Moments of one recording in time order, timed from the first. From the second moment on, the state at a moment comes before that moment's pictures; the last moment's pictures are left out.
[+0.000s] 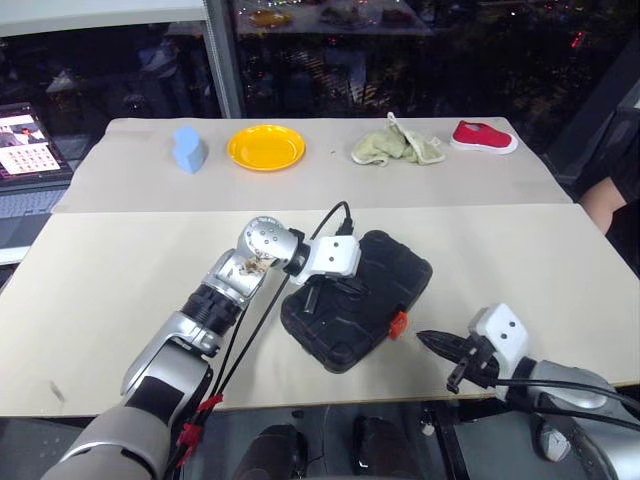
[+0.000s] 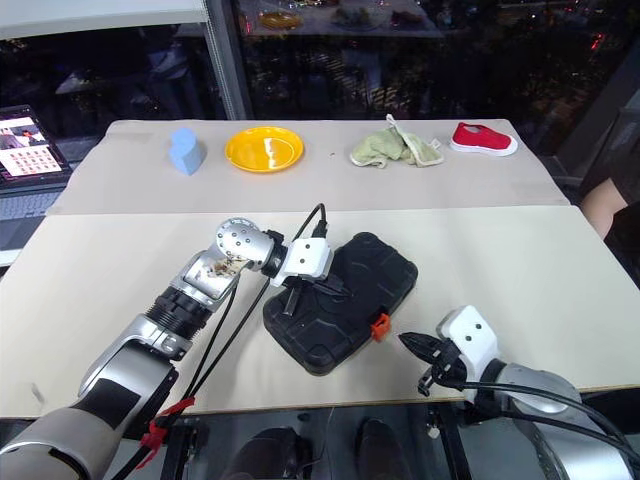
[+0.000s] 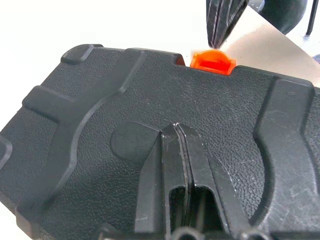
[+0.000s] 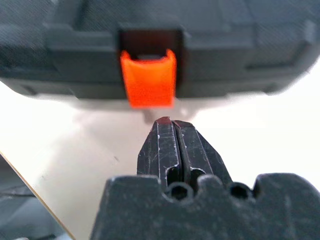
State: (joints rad) left arm -0.87 0.34 -0.46 0.41 -0.02 0.00 -1.33; right arm 0.29 -0.71 -0.16 -0.65 0.42 0.58 0.66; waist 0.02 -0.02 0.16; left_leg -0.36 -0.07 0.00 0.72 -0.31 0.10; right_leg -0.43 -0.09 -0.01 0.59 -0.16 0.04
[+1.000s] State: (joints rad) left arm -0.88 0.32 -0.45 0.44 -0.01 -0.02 -1.31; right arm 0.17 -0.67 0.00 -0.64 0.38 0.63 0.63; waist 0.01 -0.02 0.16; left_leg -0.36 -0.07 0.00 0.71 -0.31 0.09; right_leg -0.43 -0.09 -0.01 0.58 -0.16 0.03
